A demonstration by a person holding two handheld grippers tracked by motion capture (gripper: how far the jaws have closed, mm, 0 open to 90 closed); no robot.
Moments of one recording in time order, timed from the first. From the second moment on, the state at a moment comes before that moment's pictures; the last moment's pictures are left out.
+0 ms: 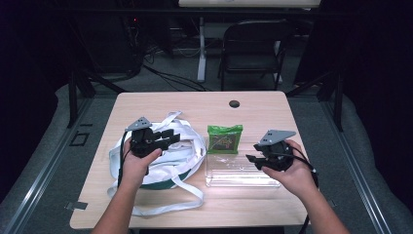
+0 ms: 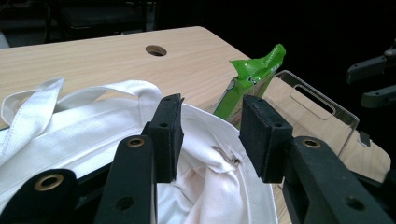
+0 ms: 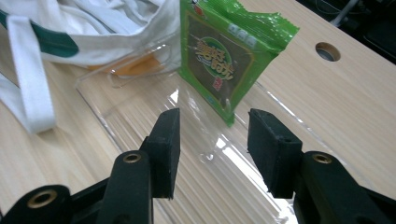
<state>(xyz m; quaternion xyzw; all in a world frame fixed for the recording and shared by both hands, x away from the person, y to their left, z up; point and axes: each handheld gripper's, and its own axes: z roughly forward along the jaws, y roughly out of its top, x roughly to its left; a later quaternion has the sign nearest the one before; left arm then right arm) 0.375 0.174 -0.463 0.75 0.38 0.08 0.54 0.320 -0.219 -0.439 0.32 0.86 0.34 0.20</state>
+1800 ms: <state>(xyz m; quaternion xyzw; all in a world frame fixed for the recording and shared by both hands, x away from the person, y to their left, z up) 0.379 0.178 -0.470 0.75 0.39 0.09 0.52 0.277 -0.253 -0.510 0.40 0.76 0.46 0.21</state>
